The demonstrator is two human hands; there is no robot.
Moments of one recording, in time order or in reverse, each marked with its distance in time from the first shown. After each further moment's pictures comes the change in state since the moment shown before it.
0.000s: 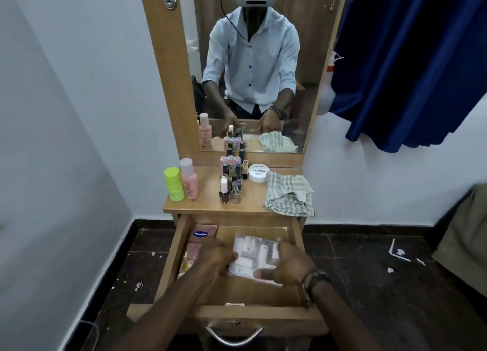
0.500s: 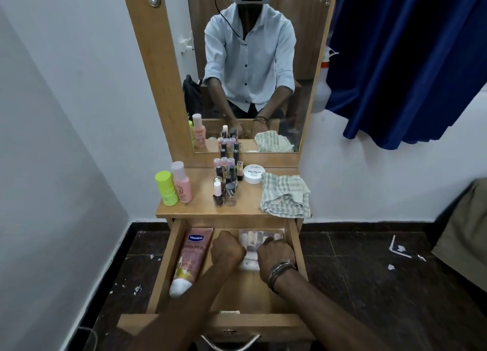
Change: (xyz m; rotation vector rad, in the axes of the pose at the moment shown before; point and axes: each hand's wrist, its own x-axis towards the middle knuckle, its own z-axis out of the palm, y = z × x) left_hand 0.047 -0.002 0.049 0.460 0.132 0.122; right_hand 0.040 -0.022 0.025 -0.824 0.063 0.044
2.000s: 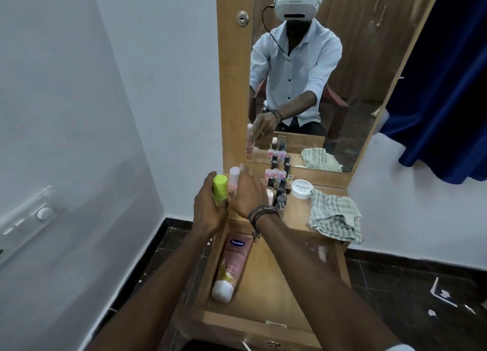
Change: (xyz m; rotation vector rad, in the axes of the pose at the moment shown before) left_hand 0.012 -0.018 -0.171 -0.318 0.491 0.695; right_hand 0.032 -0.102 -0.167 0.813 0.498 -0.231
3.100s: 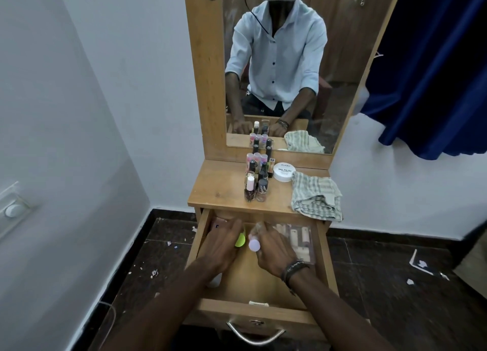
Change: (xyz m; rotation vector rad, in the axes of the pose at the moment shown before) left_hand -0.082 -0.006 0.050 0.642 -0.644 0.170; right_hand -0.096 0.145 0.046 -0.191 -0.191 -0.083
